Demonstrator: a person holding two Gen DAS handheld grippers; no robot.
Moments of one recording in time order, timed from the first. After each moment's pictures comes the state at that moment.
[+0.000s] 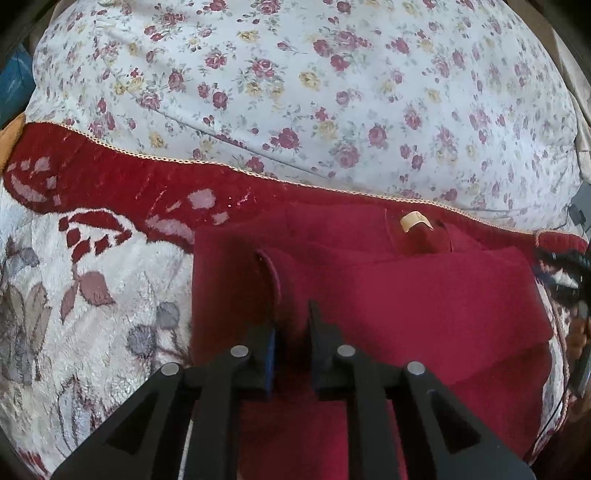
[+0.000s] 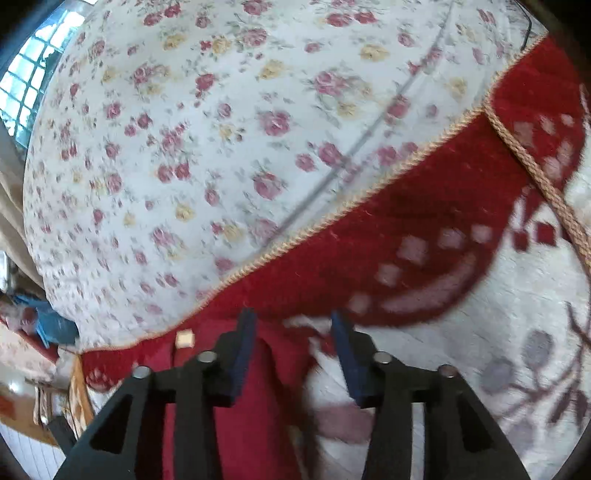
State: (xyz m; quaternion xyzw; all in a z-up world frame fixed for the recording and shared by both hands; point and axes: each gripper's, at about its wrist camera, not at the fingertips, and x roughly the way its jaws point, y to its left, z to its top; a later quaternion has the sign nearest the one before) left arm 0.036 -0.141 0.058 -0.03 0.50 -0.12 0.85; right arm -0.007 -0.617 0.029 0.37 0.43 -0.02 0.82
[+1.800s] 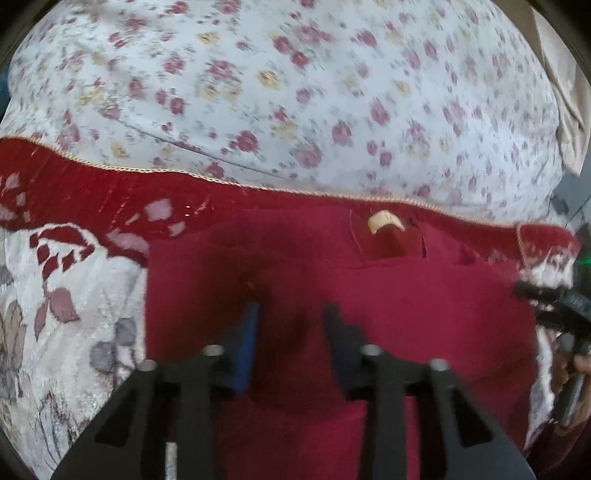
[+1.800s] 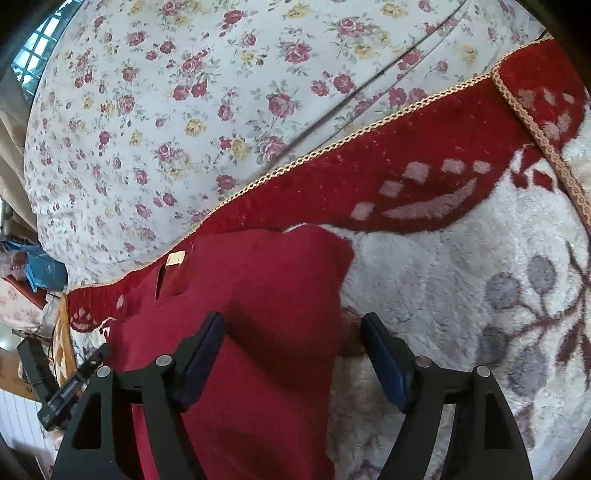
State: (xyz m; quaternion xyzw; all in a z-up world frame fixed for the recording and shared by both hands) left arm 0.043 -0.170 0.059 -0.02 0.50 -0.16 0.85; right arm -0.035 -0.581 0.014 0.31 0.47 -0.01 0.83
